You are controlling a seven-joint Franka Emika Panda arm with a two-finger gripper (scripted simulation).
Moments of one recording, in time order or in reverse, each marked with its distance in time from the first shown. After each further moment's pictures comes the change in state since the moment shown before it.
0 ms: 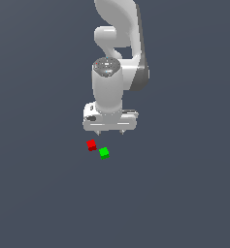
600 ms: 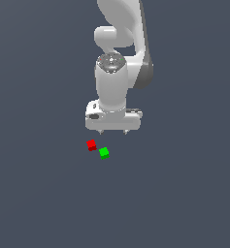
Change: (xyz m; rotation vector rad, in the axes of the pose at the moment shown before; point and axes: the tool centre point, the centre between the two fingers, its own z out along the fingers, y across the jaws) arm 0.006 -0.012 -0.012 0.000 0.003 0.042
